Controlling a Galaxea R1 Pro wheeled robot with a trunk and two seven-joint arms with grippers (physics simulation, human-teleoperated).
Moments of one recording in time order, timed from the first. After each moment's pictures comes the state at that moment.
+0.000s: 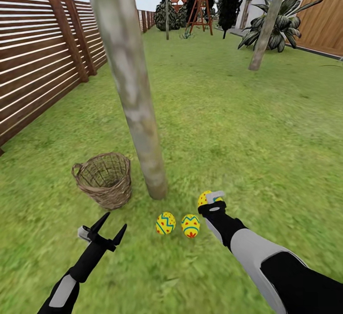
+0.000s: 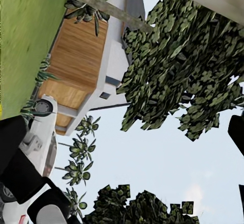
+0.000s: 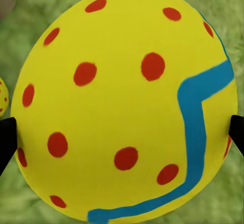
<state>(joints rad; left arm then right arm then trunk) -0.40 0.00 0.46 -0.68 0.93 0.98 -1.14 -0.95 0.11 0.37 -0.21 -0.10 0.18 -0.29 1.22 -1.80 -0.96</state>
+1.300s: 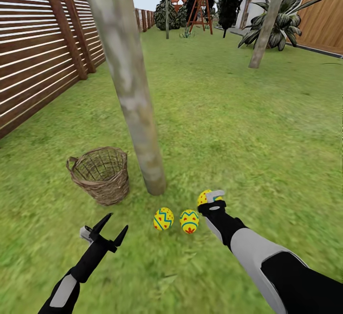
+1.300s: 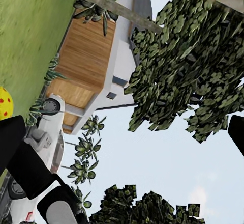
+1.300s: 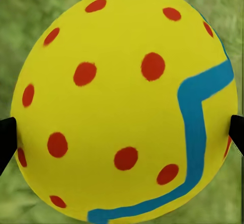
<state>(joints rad) -0.40 -0.01 0.46 -0.68 0.93 0.98 -1.10 -0.95 0.11 0.36 -0.22 -0.11 0.18 -0.29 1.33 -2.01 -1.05</state>
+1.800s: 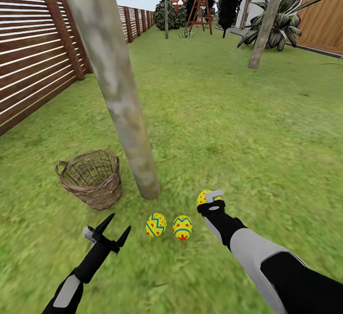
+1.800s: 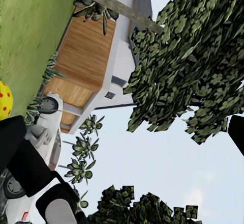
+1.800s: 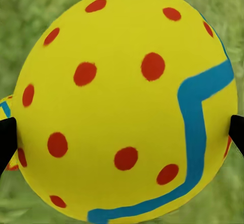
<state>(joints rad) -0.40 -0.02 0.46 -0.68 0.93 0.98 -1.10 -0.95 0.11 0.37 -0.22 -0.10 0.18 -0.29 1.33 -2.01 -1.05</state>
